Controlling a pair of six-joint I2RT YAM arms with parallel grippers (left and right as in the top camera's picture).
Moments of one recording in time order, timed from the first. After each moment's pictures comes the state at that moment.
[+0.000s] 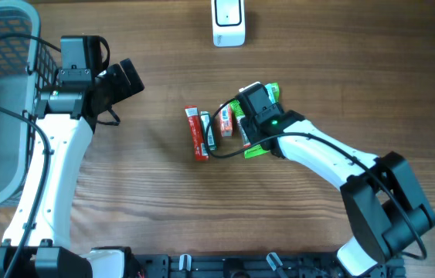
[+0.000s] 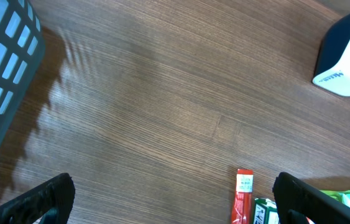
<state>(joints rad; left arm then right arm) -0.02 1.47 1.30 -0.78 -0.06 -0.43 0.57 1.79 1.03 -0.37 0.32 0.06</state>
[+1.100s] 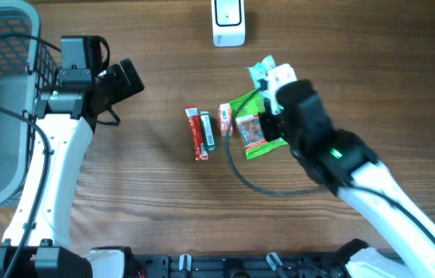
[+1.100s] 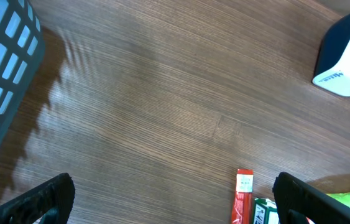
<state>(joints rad) -0.02 1.47 1.30 -0.78 -0.06 -0.43 0.56 1.23 1.03 -0.51 0.16 0.08</state>
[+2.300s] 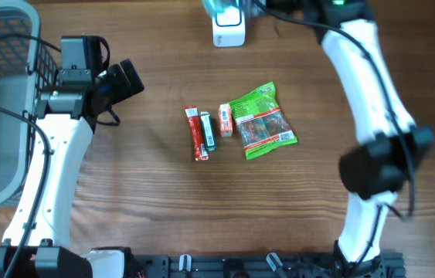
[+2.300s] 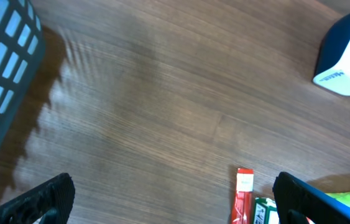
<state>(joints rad) -0.02 1.47 1.30 -0.78 -0.06 -0.43 0.24 2.16 2.16 -0.25 -1.16 0.51</state>
